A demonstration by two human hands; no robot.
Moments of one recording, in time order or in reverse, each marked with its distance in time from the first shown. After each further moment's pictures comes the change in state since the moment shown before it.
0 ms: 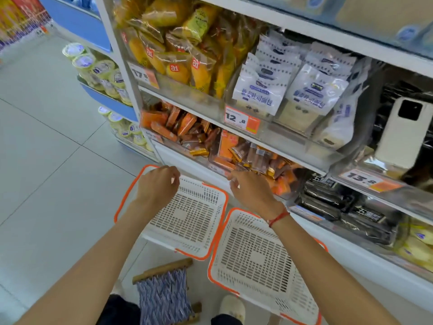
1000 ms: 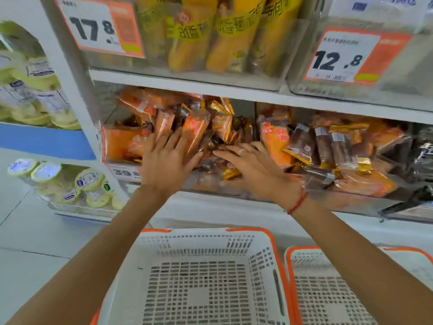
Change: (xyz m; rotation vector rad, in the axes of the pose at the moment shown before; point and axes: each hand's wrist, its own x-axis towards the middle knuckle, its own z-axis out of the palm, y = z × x) left_hand 0.292 -0.120 0.169 0.083 0.496 0.605; right_hand 0.238 0.012 0.180 -0.552 0.311 -0.059
